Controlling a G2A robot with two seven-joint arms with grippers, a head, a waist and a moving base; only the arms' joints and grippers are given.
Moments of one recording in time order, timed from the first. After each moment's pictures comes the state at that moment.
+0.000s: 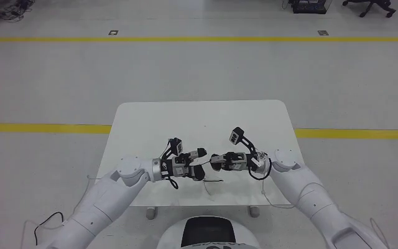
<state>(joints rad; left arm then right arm) 1.29 -1.02 -0.90 -1.44 -0.70 -0.04 -0.94 -1.18 -1.16 0.93 -1.13 0.70 -0.25 1.27</state>
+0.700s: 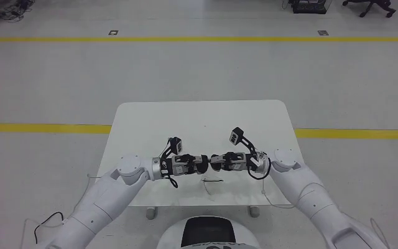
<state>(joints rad) 1.27 -1.02 -0.90 -1.43 -0.70 -0.04 -0.95 -1.18 -1.16 0.94 -1.13 0.66 -0.21 1.26</state>
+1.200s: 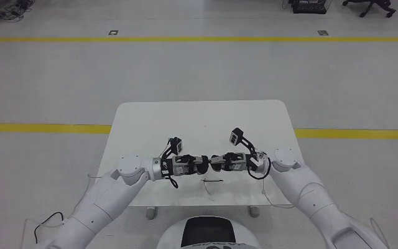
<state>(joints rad) 1.27 -1.02 -0.89 -1.43 -0.69 -0.04 -0.94 -1.18 -1.17 0.94 -1.12 0.66 -0.20 1.26</state>
